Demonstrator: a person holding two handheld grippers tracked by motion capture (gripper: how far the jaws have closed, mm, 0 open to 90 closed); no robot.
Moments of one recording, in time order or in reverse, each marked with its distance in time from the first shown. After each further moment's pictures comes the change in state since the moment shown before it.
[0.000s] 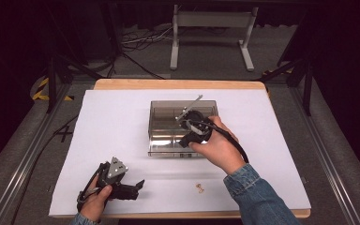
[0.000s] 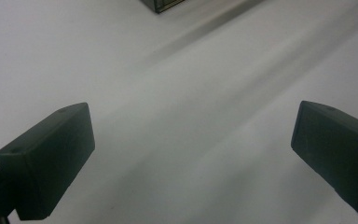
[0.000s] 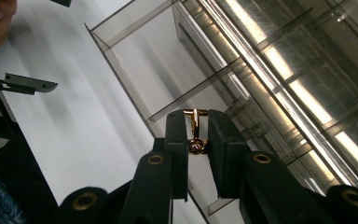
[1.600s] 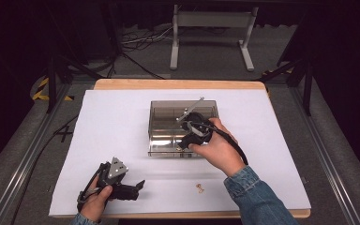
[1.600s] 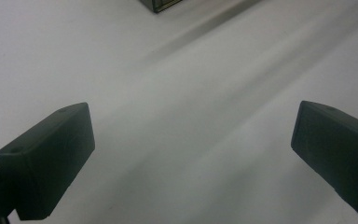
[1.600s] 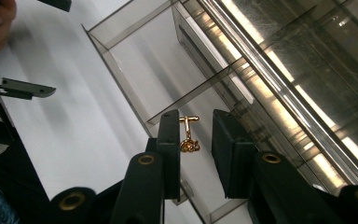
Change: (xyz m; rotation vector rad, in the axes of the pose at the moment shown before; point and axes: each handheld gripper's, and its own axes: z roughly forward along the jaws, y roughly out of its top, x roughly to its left) left arm -0.001 0.000 0.001 -0.004 -0.002 0.000; right arm -0.001 -0.006 0.004 -0.037 0.007 0.011
